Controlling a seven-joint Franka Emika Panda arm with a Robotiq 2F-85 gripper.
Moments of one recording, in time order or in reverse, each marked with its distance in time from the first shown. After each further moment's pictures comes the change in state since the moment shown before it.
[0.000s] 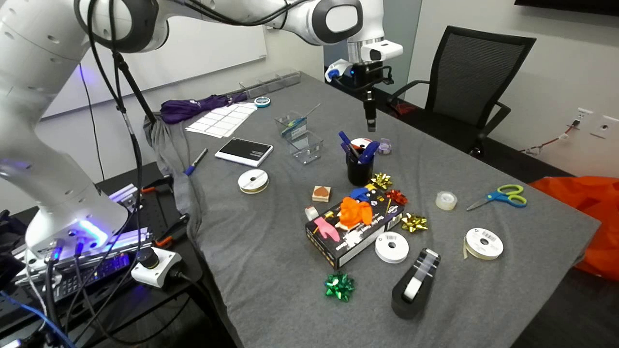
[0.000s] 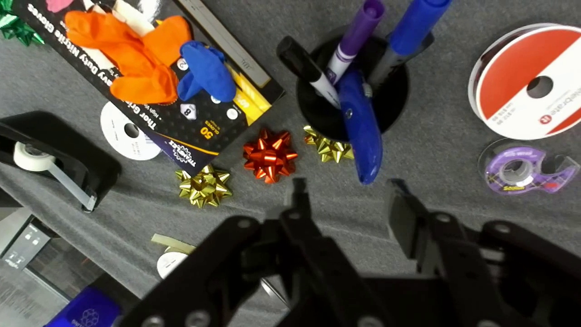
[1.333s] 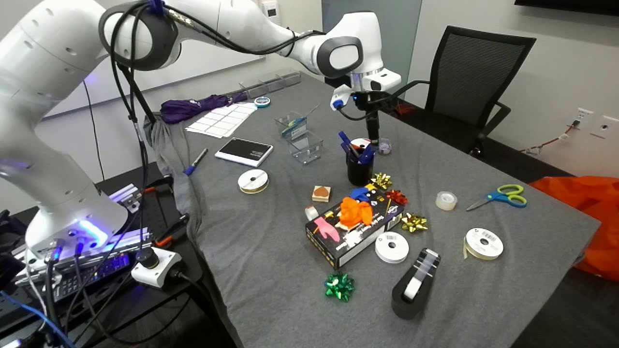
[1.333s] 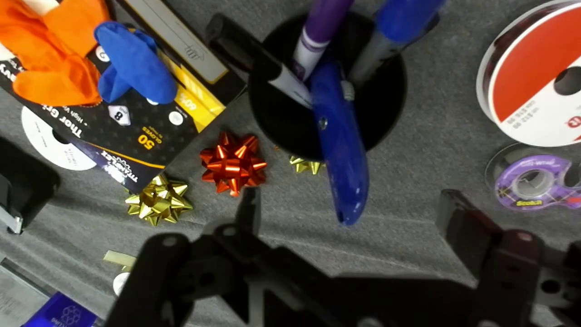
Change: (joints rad) arm -0.001 0.116 -0.007 0.004 0.035 0.167 0.013
